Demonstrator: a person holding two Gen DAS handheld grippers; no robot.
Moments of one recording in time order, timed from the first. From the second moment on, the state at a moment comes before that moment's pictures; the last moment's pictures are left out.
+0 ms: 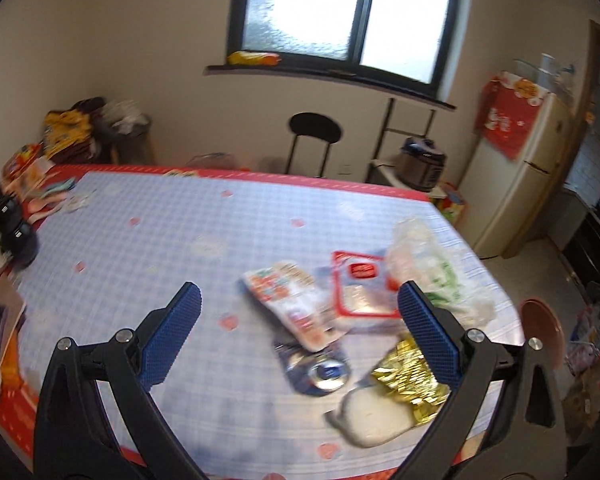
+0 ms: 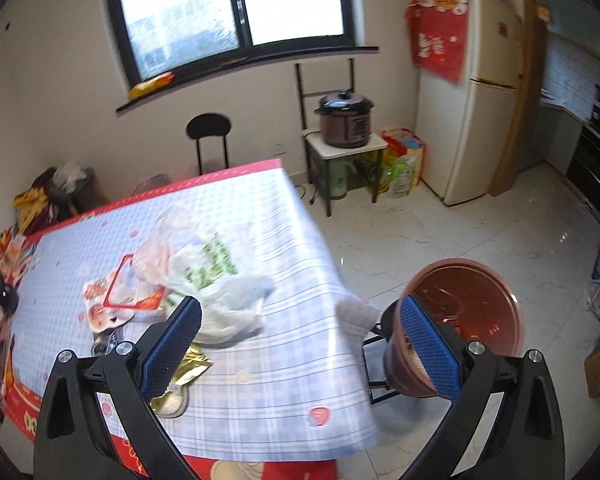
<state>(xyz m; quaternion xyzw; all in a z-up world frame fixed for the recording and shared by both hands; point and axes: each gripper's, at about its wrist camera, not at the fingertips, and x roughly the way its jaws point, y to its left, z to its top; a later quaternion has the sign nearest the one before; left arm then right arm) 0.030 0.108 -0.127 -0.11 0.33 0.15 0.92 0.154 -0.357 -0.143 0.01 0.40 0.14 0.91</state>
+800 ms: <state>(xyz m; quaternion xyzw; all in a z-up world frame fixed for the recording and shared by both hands) -0.018 0.202 -0.223 -0.22 0.38 0.22 0.87 0.229 -0.180 -0.276 -0.15 0.45 0.22 0.85</state>
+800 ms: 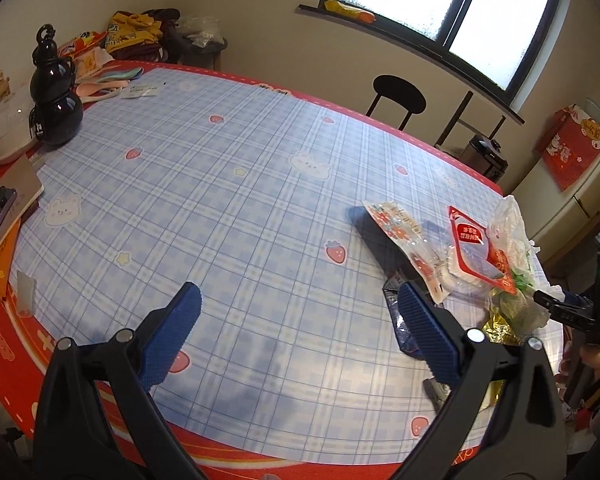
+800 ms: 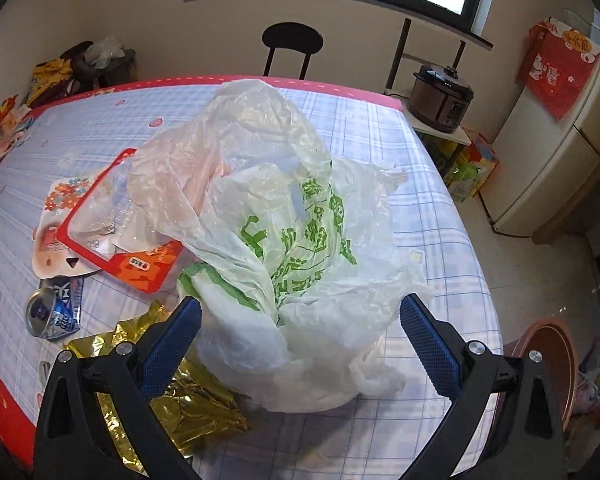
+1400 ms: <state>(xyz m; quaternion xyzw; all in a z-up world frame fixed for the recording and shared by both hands) -0.011 0.194 -0.235 -0.24 0.40 0.19 0.86 0.229 -0.177 -0.309 -0.06 0.54 0.26 0.80</state>
